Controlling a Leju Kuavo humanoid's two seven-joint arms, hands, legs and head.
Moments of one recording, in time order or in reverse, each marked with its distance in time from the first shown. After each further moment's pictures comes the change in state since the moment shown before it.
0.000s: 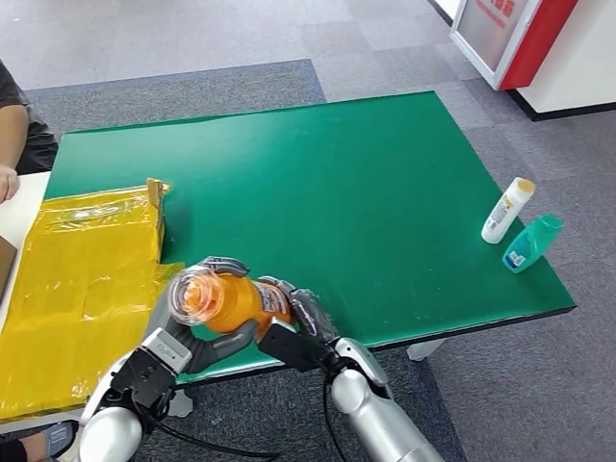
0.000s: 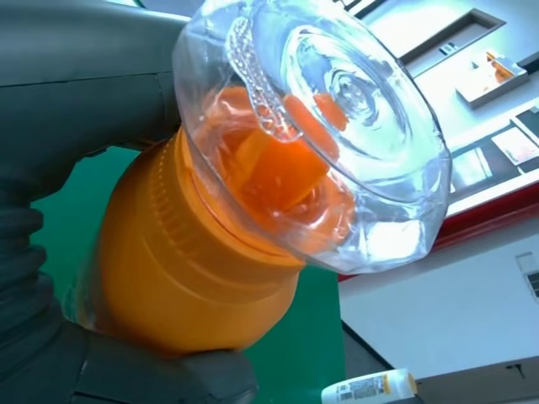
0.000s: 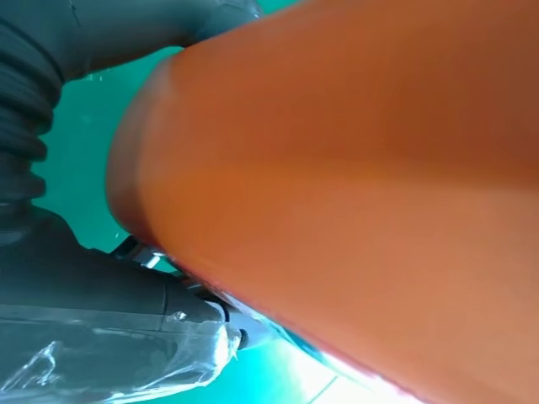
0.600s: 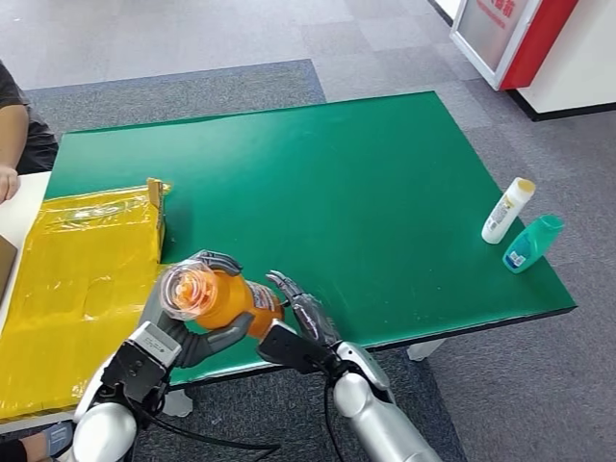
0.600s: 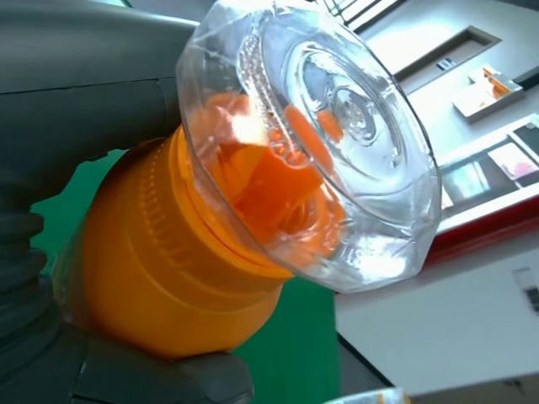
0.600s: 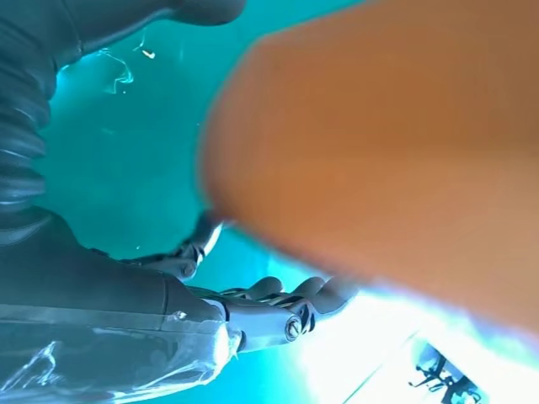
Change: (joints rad) left arm -0.007 -0.017 0.039 -0.015 -0.021 -0.003 0.017; right arm 0.020 0.003 -0.019 -0.014 -0.018 0.002 0.005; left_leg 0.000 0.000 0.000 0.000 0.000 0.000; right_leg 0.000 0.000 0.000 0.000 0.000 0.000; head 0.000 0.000
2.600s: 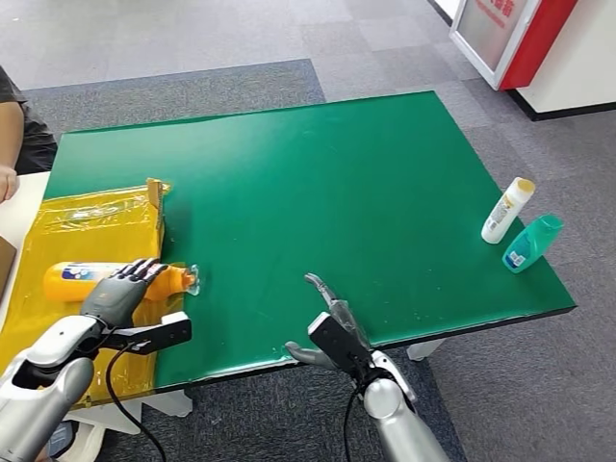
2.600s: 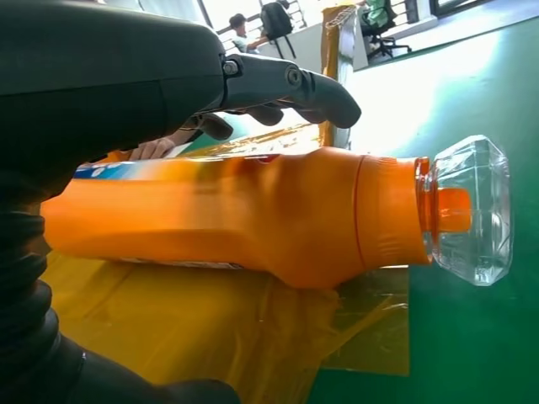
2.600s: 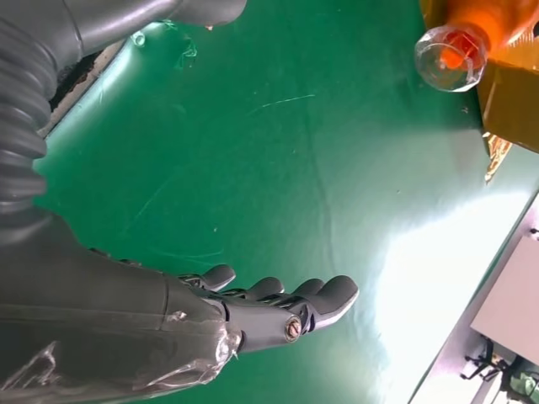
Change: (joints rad) left arm -0.327 0.407 -0.112 0.591 -0.630 -0.035 0.180; right arm 0.084 0.000 -0.181 -0.062 -0.117 0.097 -0.063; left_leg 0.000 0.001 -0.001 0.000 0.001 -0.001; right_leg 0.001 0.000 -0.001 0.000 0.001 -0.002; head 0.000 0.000
